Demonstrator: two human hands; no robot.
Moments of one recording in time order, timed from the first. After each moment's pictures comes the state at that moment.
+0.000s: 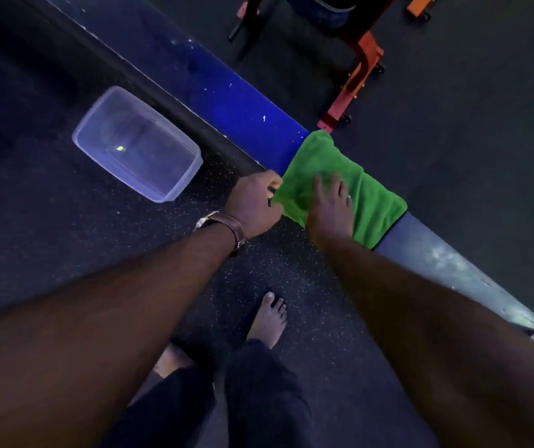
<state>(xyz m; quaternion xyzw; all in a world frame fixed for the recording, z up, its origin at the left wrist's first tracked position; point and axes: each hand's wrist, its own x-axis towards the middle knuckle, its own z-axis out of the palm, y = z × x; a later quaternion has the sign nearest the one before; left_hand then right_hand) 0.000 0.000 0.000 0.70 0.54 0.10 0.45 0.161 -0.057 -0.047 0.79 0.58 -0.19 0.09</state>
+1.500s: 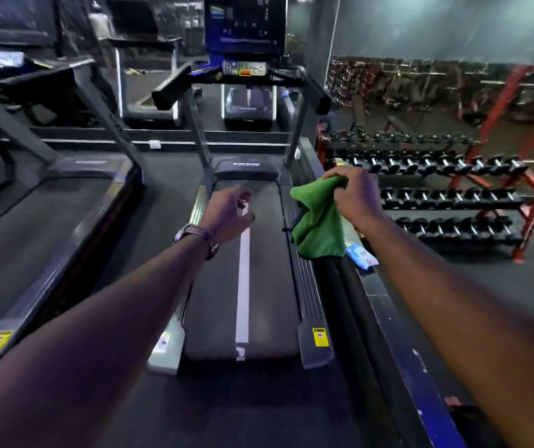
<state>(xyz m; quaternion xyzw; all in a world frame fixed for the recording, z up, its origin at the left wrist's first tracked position) -0.883 0.074 0.709 0.50 0.76 0.40 -0.04 -0.684 0.240 0.755 0.35 0.83 -0.19 -0.39</state>
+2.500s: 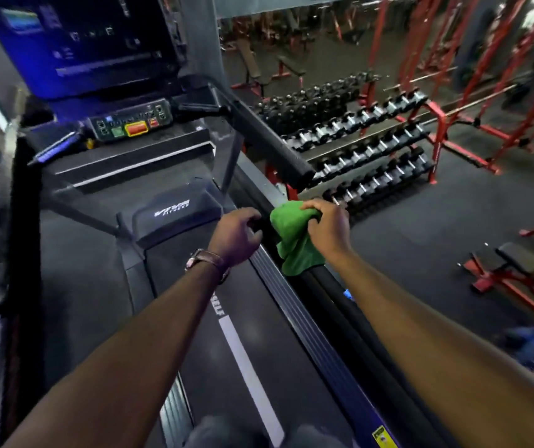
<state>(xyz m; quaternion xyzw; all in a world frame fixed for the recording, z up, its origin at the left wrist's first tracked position) -1.331 0.661 0.842 0.69 0.63 0.34 0.09 -1.131 0.709 0.849 0.58 0.69 -0.23 -0.37</state>
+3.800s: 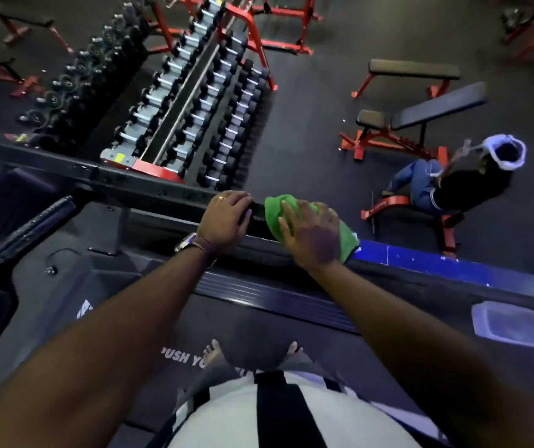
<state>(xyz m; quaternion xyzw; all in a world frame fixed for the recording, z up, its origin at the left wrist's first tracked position) -1.420 1.139 0.776 0.94 0.26 0.16 0.12 -1.268 1.002 0.743 0.83 0.52 0.13 -0.15</state>
